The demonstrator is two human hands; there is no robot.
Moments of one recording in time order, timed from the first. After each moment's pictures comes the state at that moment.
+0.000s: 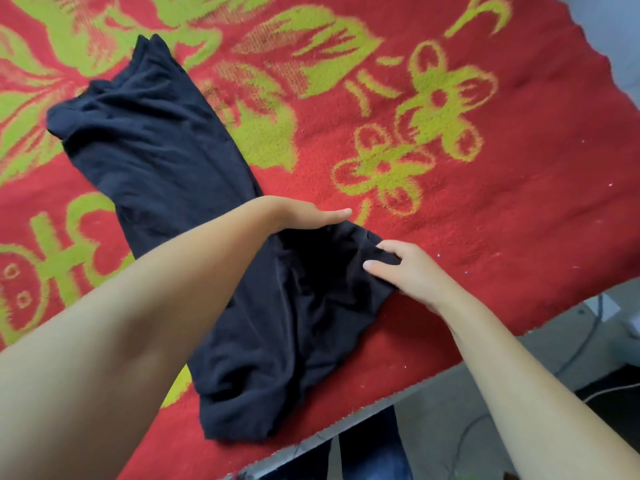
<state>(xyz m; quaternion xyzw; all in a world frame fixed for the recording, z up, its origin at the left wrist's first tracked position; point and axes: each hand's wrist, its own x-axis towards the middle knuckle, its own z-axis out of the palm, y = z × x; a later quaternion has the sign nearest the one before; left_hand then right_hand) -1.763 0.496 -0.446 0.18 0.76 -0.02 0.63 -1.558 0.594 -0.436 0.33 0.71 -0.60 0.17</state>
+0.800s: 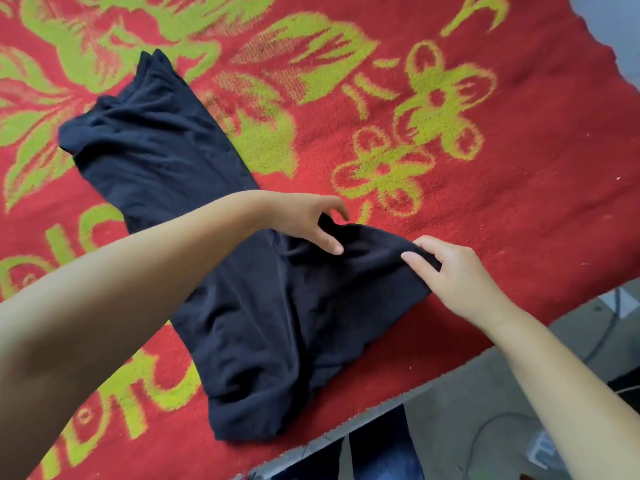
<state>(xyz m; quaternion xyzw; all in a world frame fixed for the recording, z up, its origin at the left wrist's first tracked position) -1.773 0.495 -0.413 0.45 0.70 0.04 0.56 -1.527 0.621 -0.414 0.24 0.86 -0.44 0.05</state>
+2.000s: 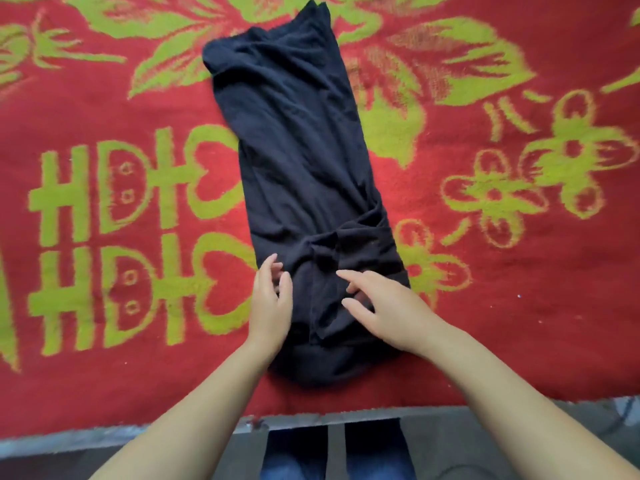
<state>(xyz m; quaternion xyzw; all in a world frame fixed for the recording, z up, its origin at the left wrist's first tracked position) -1.631 0.276 -0.446 -0.11 0.88 0.43 0.16 -1.597 0.474 -0.408 -0.02 0.88 -0.38 0.29</state>
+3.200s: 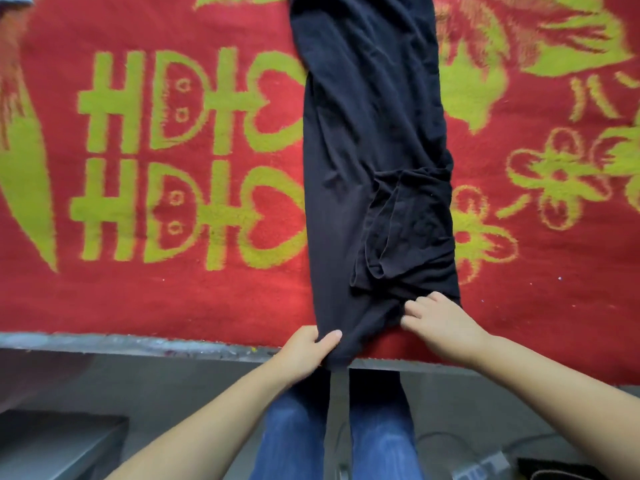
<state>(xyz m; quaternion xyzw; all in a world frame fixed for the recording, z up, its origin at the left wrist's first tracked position) -1.501 0.208 -0.446 -0.16 0.70 0.47 0.52 -1.518 0.473 -0.441 -0.35 0.91 -0.04 0.23</state>
